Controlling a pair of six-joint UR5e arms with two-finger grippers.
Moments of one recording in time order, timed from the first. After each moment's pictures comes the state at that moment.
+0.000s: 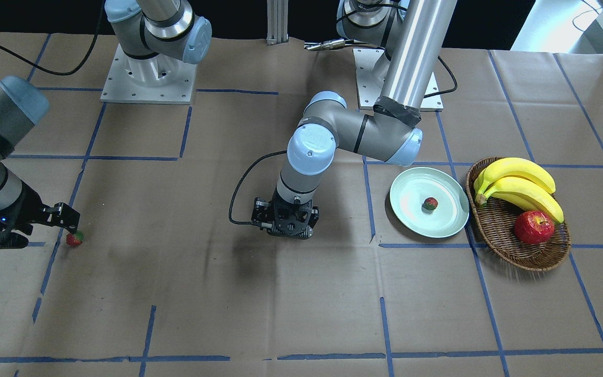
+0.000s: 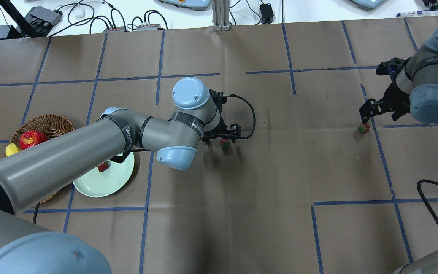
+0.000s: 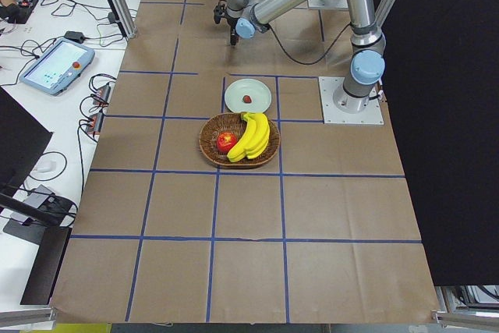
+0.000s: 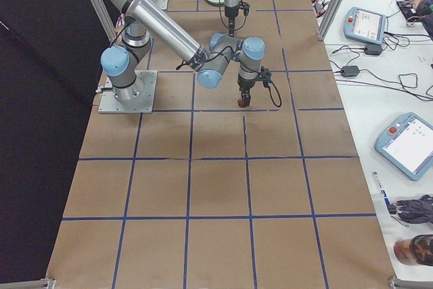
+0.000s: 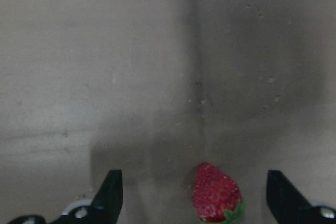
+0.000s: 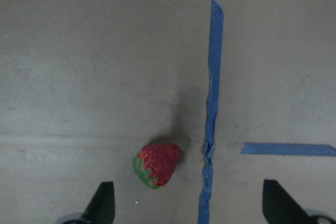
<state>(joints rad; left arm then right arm) -1.91 -2.07 -1.87 -0.66 1.42 -0.28 1.17 -1.23 1.90 -2.24 -1.58 -0.44</state>
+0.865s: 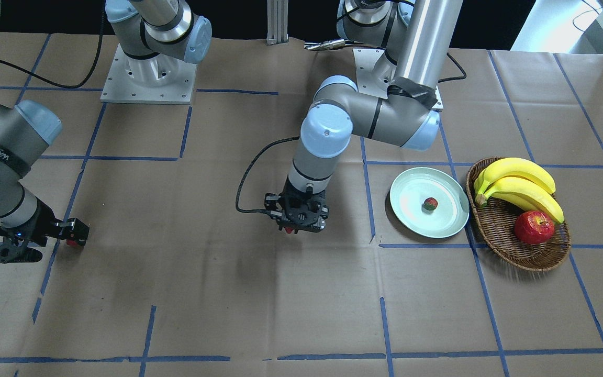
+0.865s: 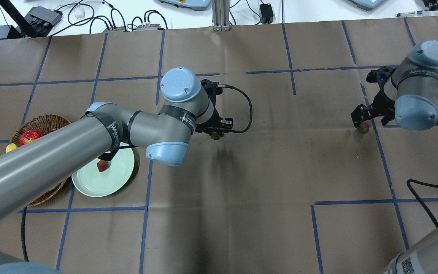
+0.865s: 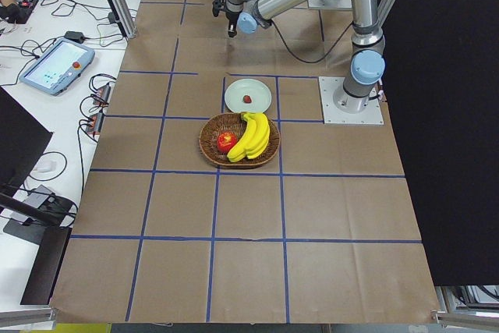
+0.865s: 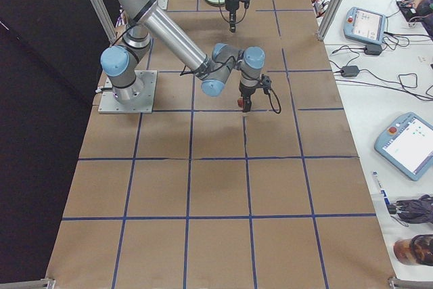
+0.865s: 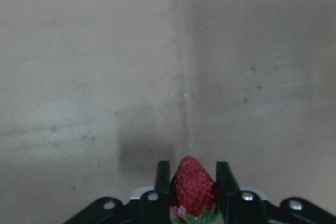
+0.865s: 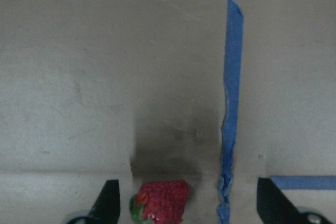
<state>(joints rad) -1.84 -1.95 -1.89 -0.70 1.45 -0.14 1.18 -1.16 1.91 -2.30 -1.59 -0.41</state>
